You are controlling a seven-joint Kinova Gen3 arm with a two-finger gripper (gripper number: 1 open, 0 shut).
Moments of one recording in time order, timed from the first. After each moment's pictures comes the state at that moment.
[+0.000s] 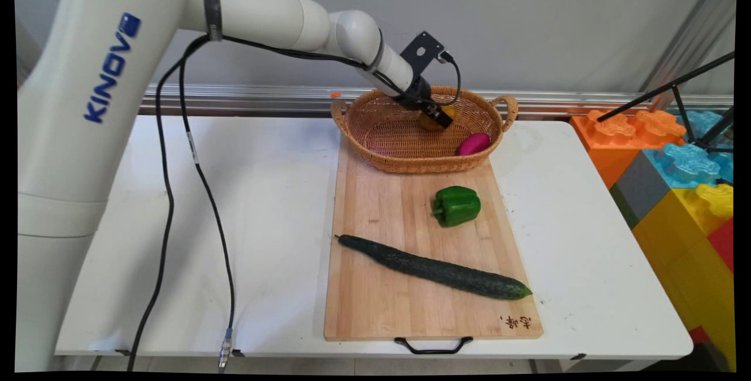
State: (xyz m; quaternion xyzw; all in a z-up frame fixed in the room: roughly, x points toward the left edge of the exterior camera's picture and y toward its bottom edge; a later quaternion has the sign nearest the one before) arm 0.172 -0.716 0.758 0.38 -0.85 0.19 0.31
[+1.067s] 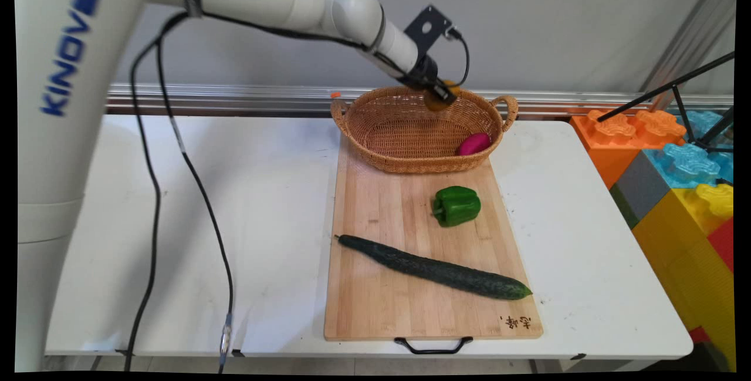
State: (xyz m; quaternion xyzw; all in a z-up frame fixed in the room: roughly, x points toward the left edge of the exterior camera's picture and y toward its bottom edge) arm 0.163 -0.695 0.817 0.36 -0.84 0.23 0.32
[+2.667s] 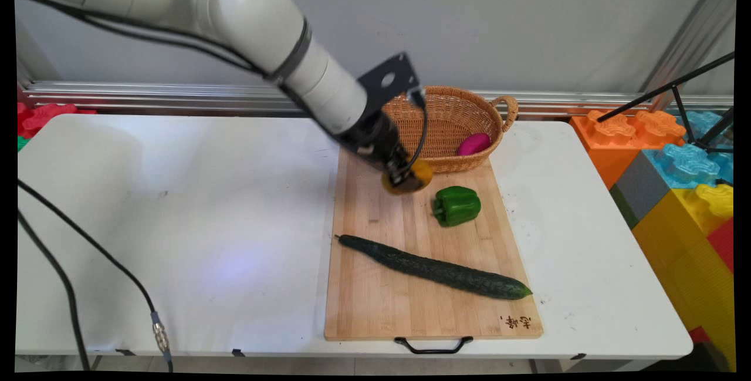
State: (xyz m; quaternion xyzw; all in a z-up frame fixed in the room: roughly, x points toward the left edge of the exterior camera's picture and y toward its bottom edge) arm 0.179 -0.475 0.868 0.25 -0.92 0.13 0.26
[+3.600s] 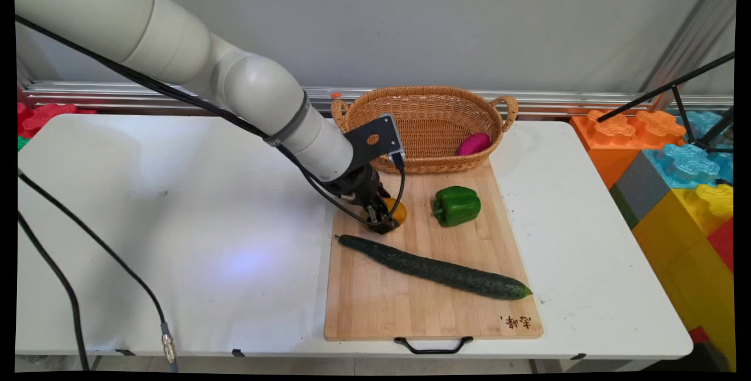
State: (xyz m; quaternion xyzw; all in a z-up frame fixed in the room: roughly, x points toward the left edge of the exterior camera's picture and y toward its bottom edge) arm 0.192 -0.463 0.786 0.24 -0.94 0.11 0.22
